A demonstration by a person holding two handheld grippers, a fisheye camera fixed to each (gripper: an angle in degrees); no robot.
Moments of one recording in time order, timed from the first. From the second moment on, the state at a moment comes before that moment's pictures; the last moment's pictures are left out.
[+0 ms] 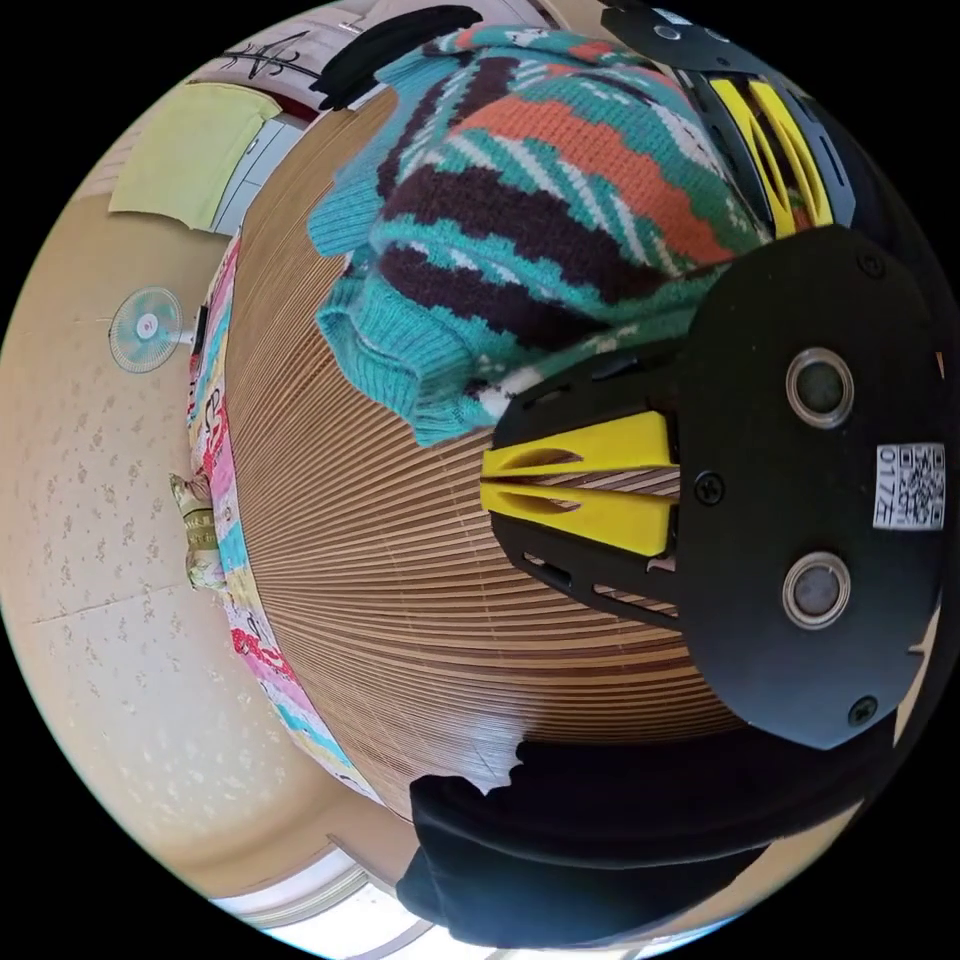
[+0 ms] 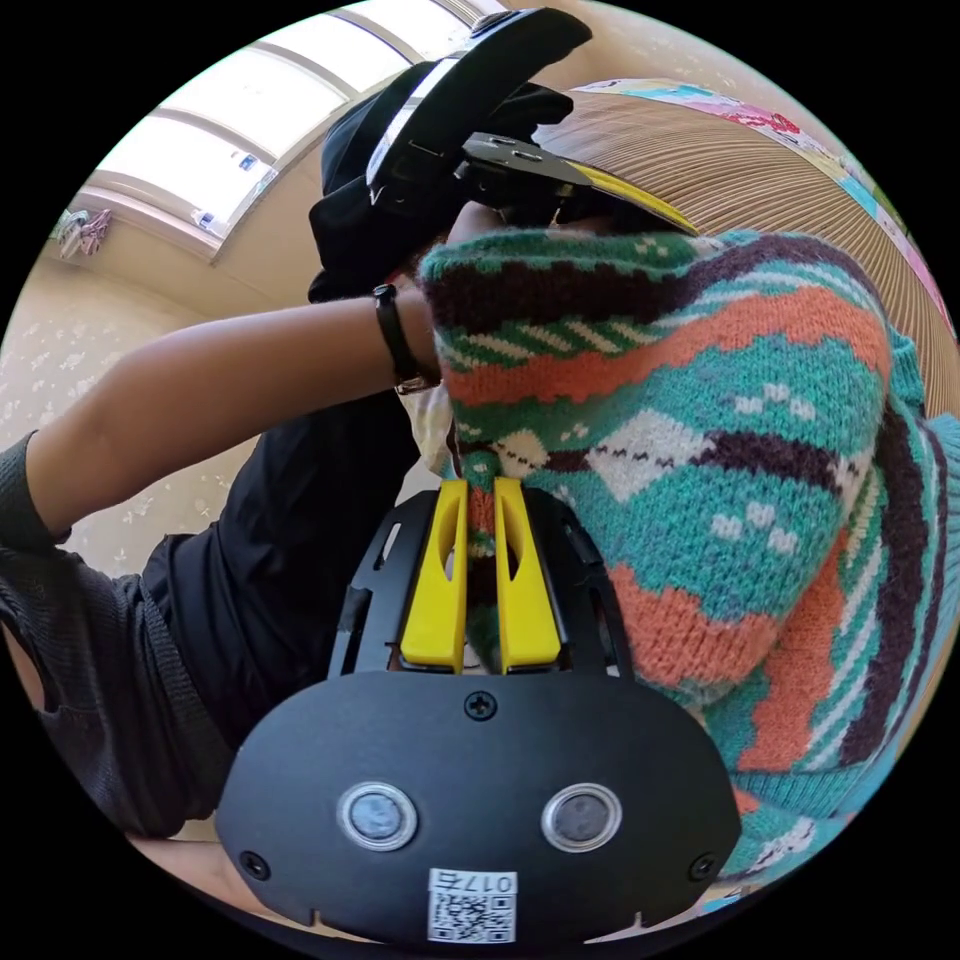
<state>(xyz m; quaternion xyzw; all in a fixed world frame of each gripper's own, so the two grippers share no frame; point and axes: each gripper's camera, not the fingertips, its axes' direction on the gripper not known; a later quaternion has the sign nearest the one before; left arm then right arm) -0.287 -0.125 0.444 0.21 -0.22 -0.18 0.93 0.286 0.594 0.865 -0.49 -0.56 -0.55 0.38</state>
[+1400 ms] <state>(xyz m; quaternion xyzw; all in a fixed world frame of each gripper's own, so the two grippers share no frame) -0.403 -0.051 0.365 0.24 0.28 -0.26 0.89 0.348 0.620 0.781 -0.36 -0.46 -0.63 0.52</state>
